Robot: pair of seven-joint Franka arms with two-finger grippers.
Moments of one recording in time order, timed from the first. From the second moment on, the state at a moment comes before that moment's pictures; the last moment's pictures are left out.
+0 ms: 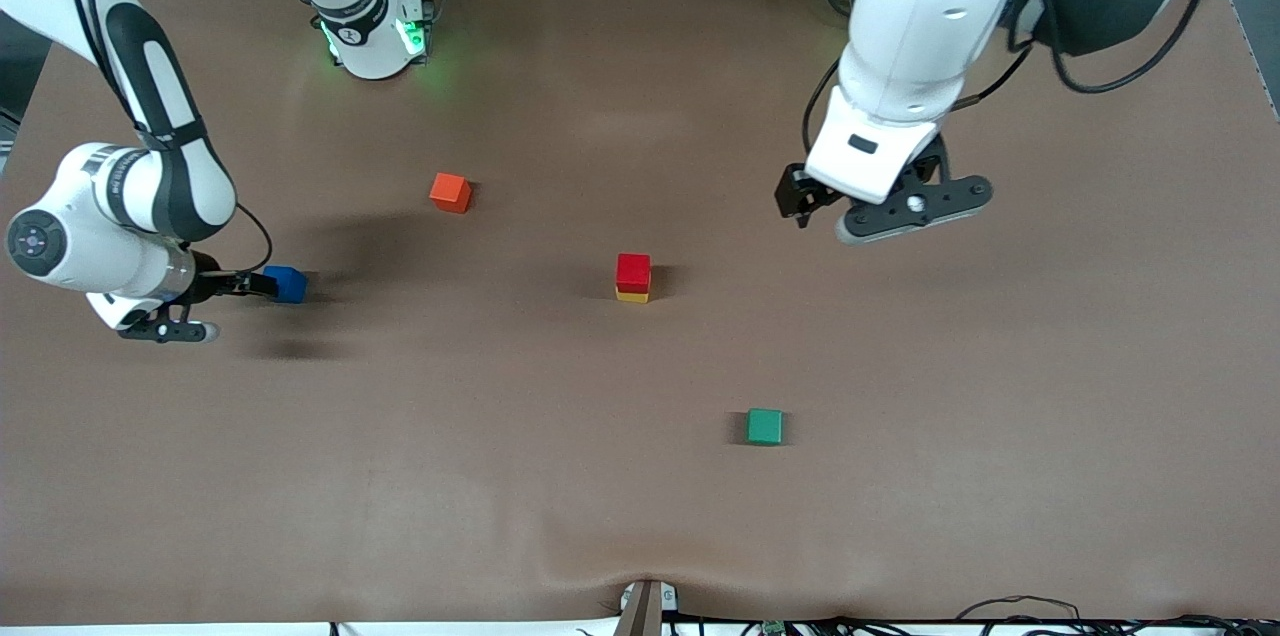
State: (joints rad) left arm -0.43 0.28 -0.13 -1.29 0.13 1.55 -0.80; right arm -0.16 0.37 -0.04 -2.09 0.00 2.29 -0.15
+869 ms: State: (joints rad) left arm -0.32 0.23 -0.13 -1.29 0.13 1.45 -0.68; right arm -0.16 0.40 -0.04 -2.14 0.02 2.37 -0.17
